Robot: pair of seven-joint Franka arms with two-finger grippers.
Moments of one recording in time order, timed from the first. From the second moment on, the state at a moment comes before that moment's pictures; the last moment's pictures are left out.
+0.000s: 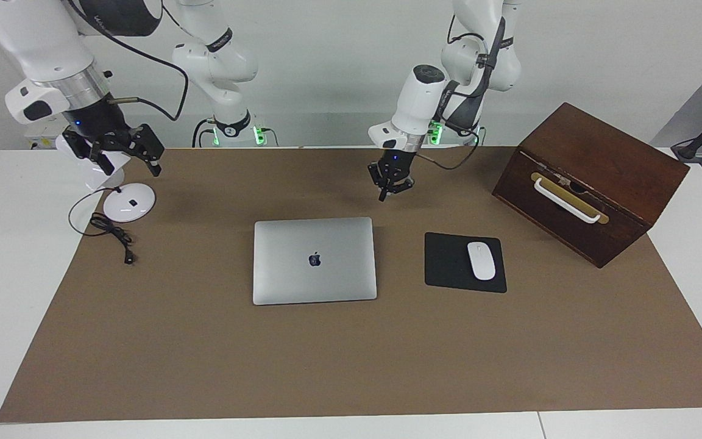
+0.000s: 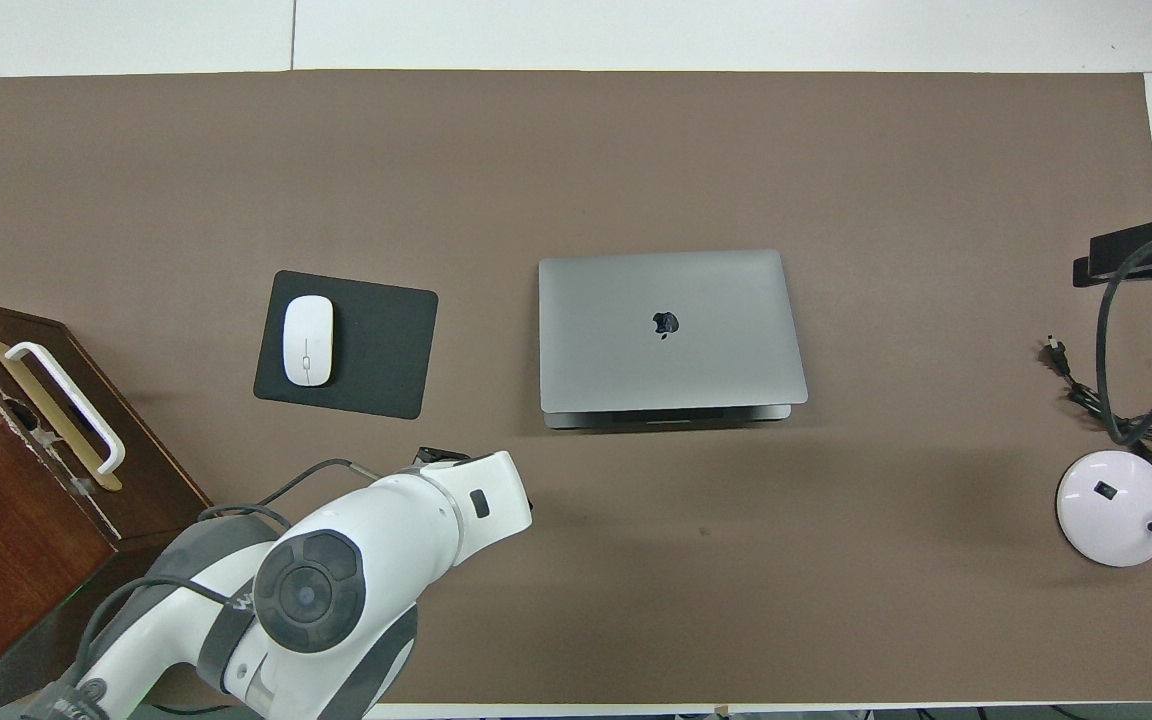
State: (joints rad) left arm -0.74 -0.19 0.04 -2.44 -0.10 2.49 -0.09; right arm -0.11 -0.02 0.05 -1.60 0.05 1.63 0.04
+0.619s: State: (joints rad) left arm -0.51 -0.26 0.05 -2.23 -0.10 2.07 0.04; right arm -0.09 -0.04 0.06 -1.65 0.00 1.67 0.04
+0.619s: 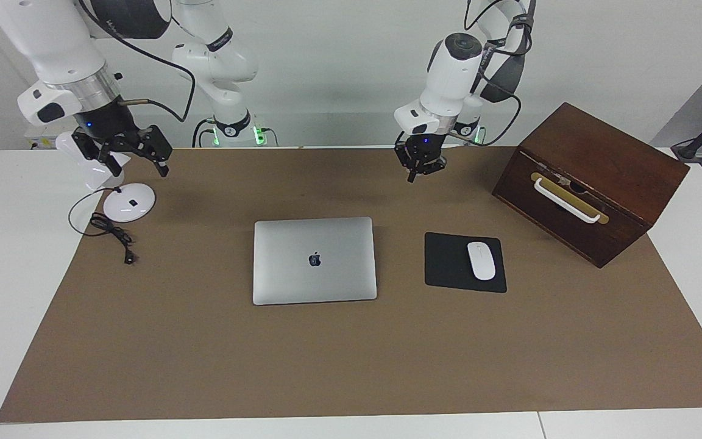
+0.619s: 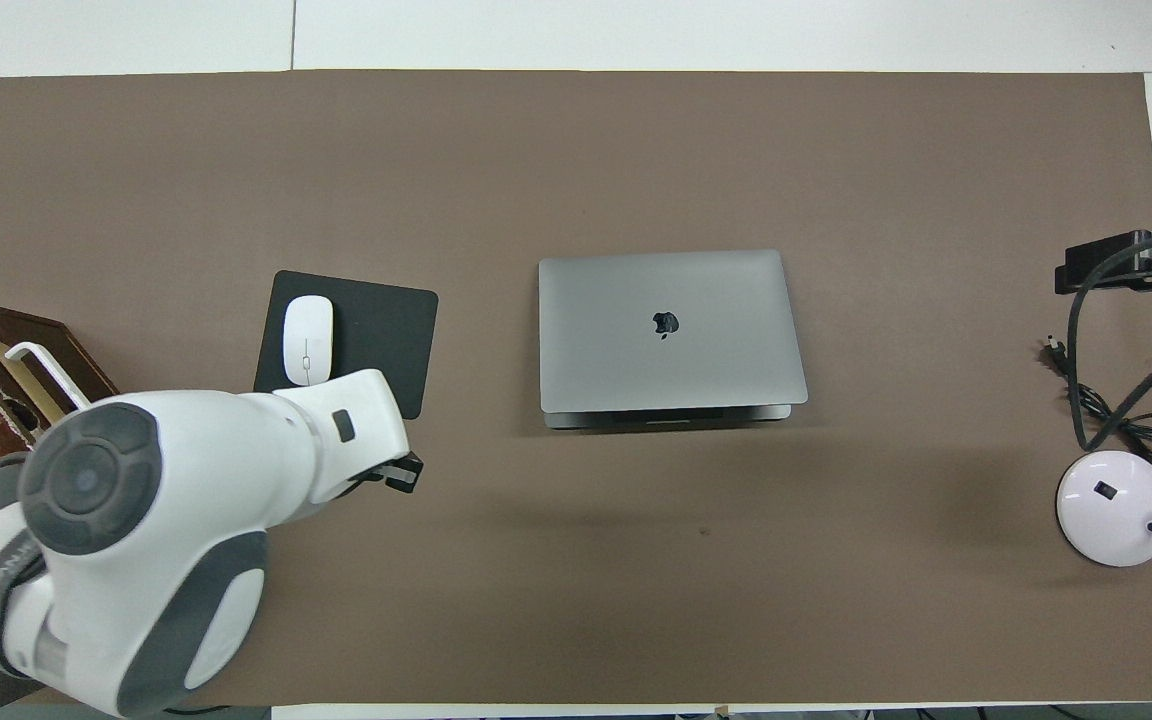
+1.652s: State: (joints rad) left arm -0.06 -0.28 0.05 -2.05 0.00 1.89 0.14; right arm -0.11 -0.05 0.05 -1.66 -0.03 1.67 0.03
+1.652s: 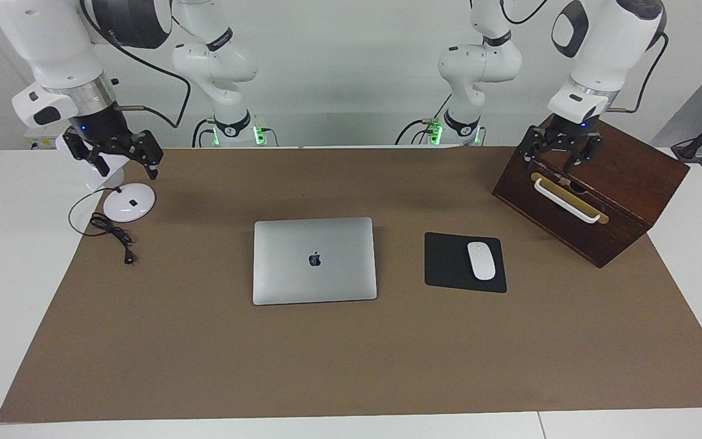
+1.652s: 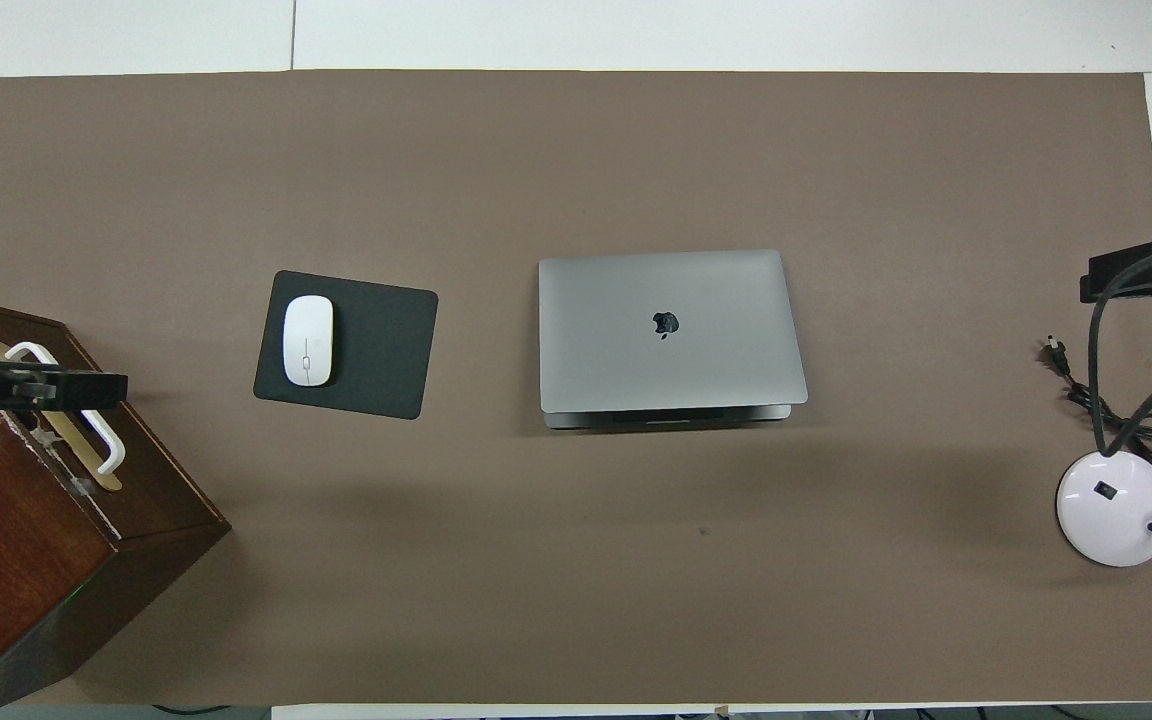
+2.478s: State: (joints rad) left arm -0.03 -0.09 0.04 -1.70 0.00 1.68 0.07; right arm -0.11 -0.05 0.06 -1.68 -0.03 1.67 0.03
